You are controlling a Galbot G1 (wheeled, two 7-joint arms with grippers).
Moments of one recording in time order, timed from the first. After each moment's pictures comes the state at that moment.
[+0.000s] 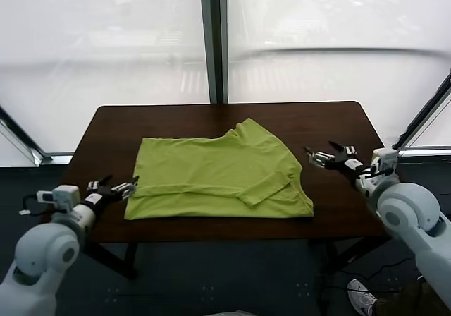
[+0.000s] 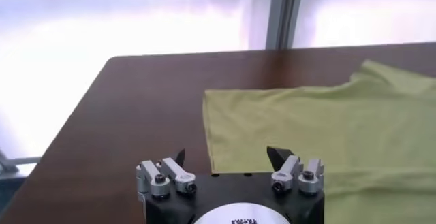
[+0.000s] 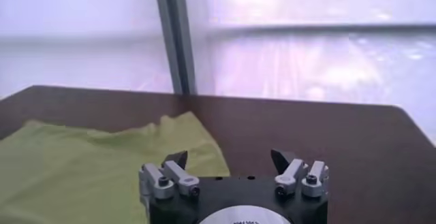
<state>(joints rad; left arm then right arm) 0.92 -0.96 -0.41 -1.73 -0.87 0.72 -0.19 -0.52 0.92 -0.02 1.51 0.98 -0.63 0.16</state>
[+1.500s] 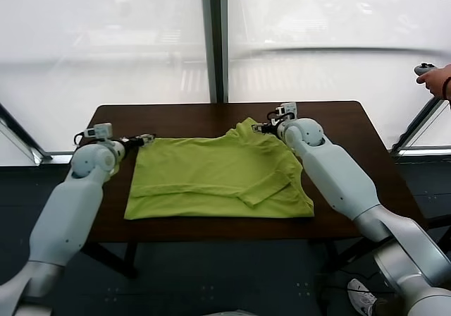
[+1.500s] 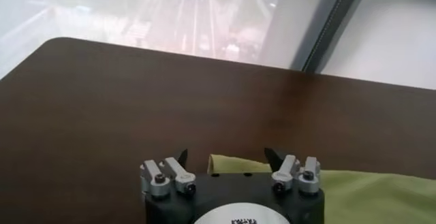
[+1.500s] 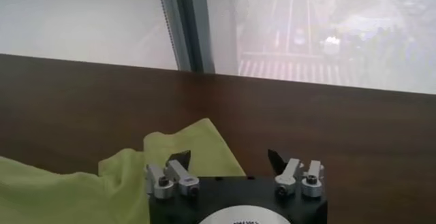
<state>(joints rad) 0.71 -1.04 -0.33 -1.34 -0.80 0.68 -0.08 -0.35 1.16 -0.16 1.13 0.83 -0.63 0.09</state>
